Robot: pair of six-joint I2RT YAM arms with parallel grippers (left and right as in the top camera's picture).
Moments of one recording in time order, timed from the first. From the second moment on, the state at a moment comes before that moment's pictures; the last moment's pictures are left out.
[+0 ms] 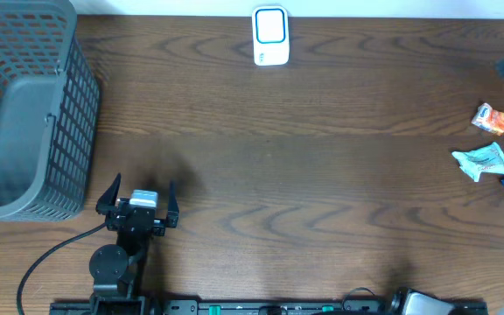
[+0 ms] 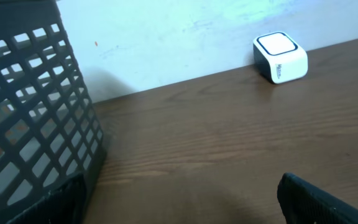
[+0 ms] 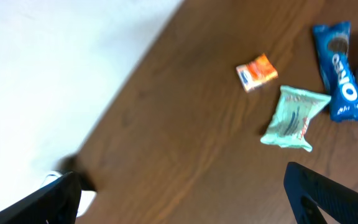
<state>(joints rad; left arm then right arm) -0.02 0.01 0.02 -0.11 0.06 0.22 -0.34 1.41 1.84 -1.15 0.04 0.66</state>
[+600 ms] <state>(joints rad) -0.02 0.01 0.02 -0.11 0.06 0.26 -0.34 1.19 1.74 -1.38 -0.09 0.49</state>
